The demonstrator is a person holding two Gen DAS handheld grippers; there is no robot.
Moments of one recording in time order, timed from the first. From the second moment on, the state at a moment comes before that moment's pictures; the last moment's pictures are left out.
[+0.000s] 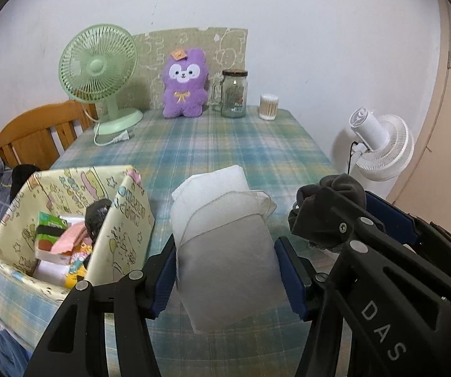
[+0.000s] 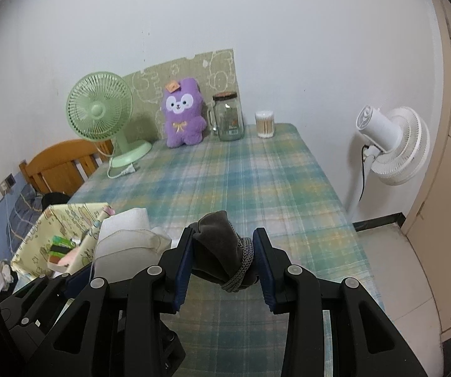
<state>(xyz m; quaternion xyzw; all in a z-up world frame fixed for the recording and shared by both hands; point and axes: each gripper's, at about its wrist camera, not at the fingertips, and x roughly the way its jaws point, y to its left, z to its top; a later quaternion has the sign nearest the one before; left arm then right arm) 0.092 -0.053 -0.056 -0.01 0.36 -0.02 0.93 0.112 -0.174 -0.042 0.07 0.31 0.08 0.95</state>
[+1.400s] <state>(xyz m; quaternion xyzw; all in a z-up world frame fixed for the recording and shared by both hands) 0.091 -0.008 -0.007 0.02 0.30 -0.05 0.95 0.108 -0.122 0.011 0.05 0.27 0.08 0.96</state>
